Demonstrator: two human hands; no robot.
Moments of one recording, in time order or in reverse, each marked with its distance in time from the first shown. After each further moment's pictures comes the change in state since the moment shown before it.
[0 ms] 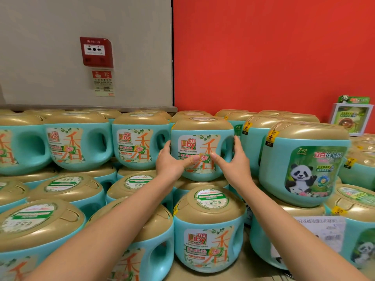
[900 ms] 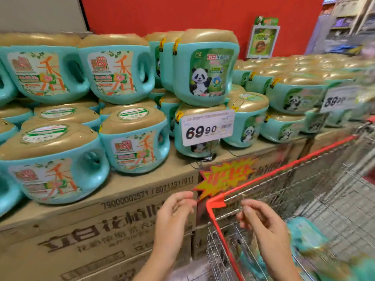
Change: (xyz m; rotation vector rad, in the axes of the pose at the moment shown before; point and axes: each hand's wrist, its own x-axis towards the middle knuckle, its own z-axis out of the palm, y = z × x) left_hand -0.340 -0.056 0.049 -0.400 -0.431 -0.292; right_hand -0.356 0.065 -0.187 0.262 0.284 0.439
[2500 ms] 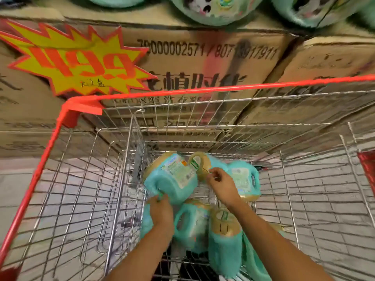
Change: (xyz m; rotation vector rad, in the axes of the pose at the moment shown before) left_hand -0.017 -0.355 0.412 0.061 0.821 -0.930; right_hand 0.219 0.280 -0.344 -0.682 -0.613 0.556
